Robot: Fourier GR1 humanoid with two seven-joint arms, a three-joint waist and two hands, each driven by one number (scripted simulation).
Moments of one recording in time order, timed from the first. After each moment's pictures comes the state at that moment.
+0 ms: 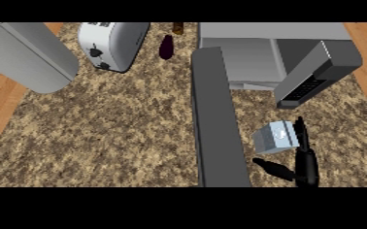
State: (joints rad) left arm 0.75 0.03 0.37 -2.34 0.52 -0.54 -0.07; right arm -0.05 -0.07 -0.23 -0.84 0.07 -0.19 -0.79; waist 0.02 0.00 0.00
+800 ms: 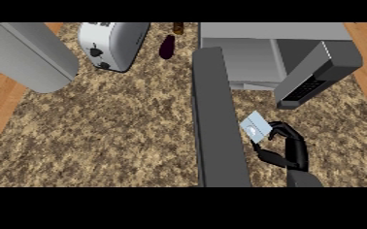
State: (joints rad) left arm 0.79 0.01 0.35 -2.34 0.55 -0.57 -0.09; right arm -0.28 -0.10 -0.28 -0.48 0.04 -0.08 -1.01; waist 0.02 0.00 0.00
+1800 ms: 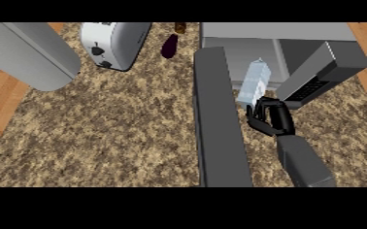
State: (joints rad) left arm 0.78 0.07 0.40 -2.32 0.63 -0.59 -0.05; right arm -0.57 -0.14 -0.23 -0.29 0.12 0.02 -1.02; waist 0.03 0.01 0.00
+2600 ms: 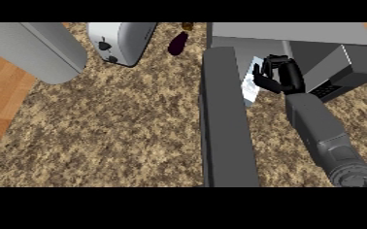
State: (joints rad) left arm 0.67 0.09 0.39 -2.31 0.67 -0.57 -0.02; right arm -0.88 -0.25 -0.26 -0.15 0.14 -0.03 -0.85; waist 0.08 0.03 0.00
